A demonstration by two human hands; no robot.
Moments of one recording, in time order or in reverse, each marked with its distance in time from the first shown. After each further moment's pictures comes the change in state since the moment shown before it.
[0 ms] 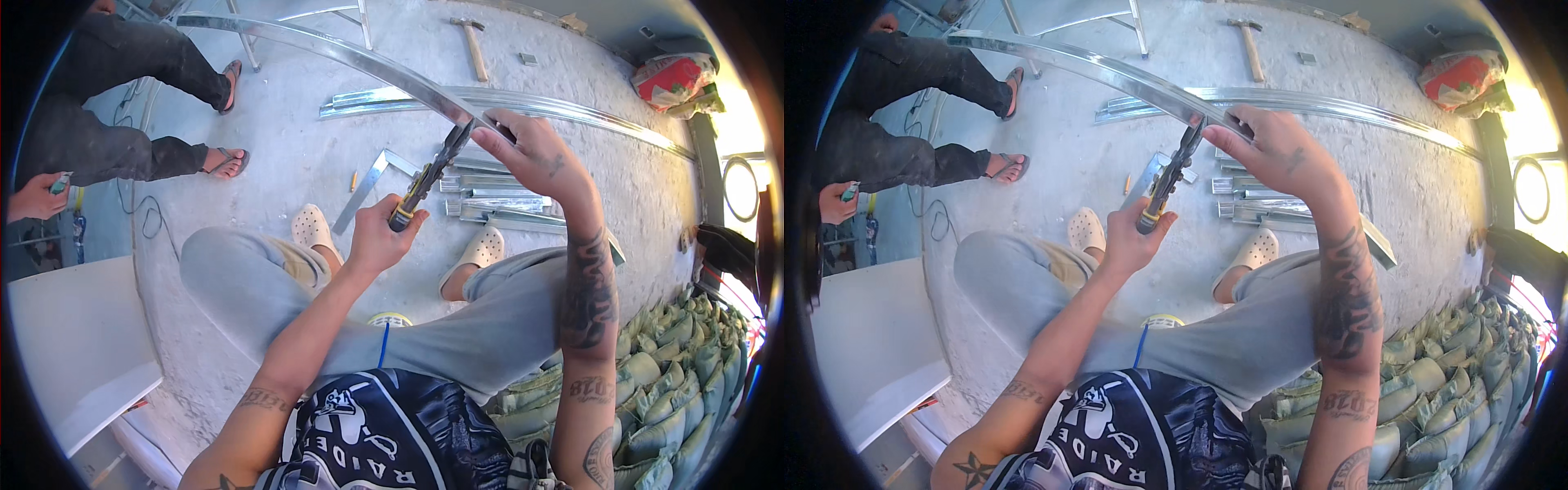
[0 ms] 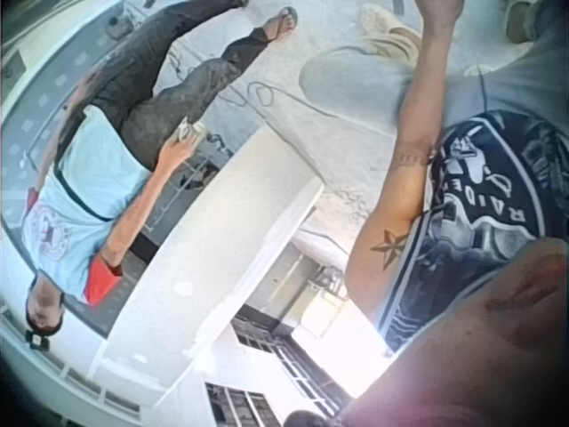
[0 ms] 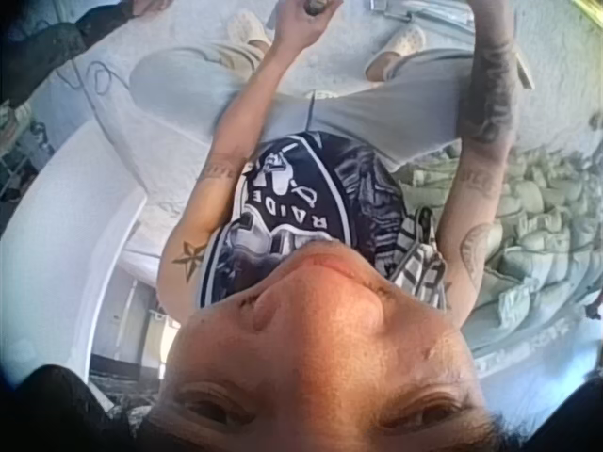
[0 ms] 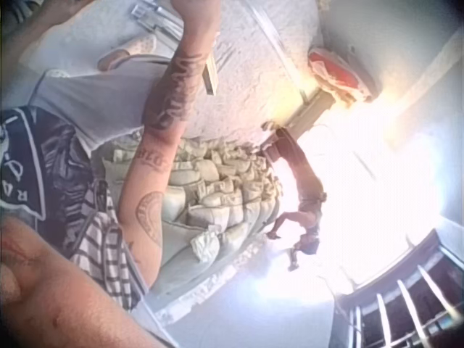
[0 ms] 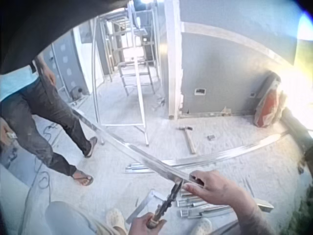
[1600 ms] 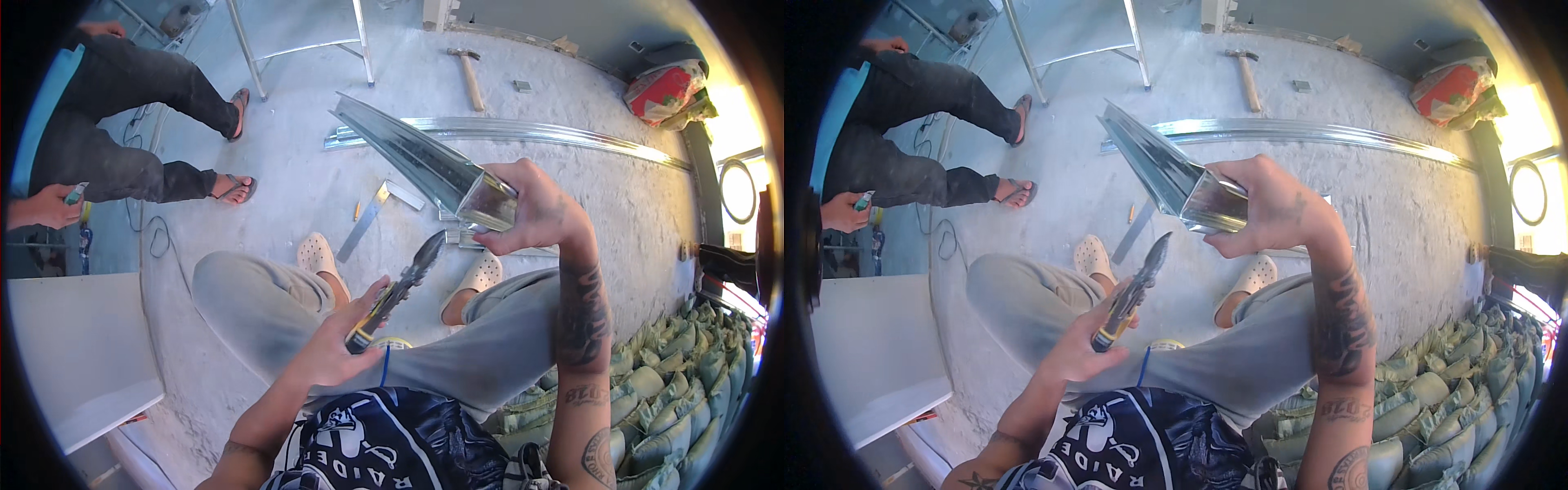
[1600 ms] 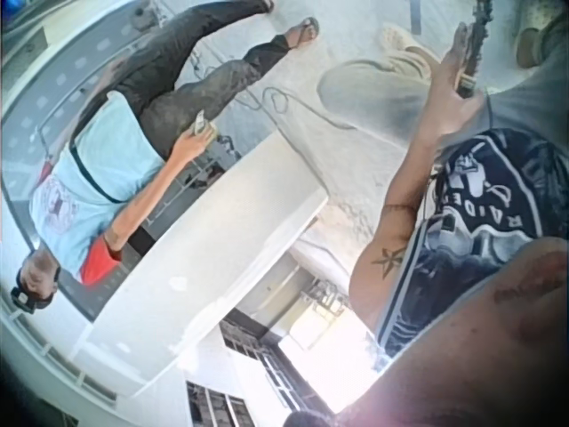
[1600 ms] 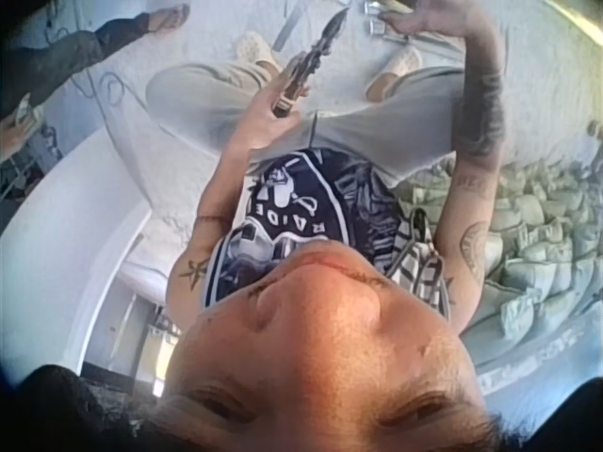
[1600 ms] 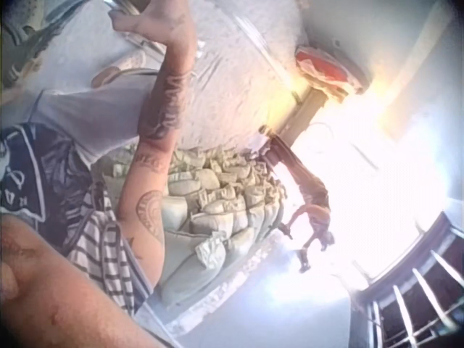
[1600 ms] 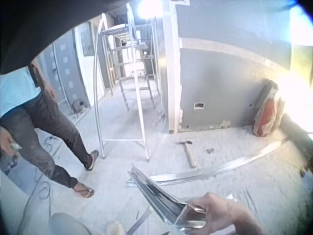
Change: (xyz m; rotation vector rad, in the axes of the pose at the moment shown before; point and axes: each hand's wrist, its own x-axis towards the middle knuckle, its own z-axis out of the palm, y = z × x) left_hand -0.088 0.080 -0.103 -0.200 -0.538 -0.255; right_hand -0.028 -0.020 -0.023 0.348 -0.219 -0.240
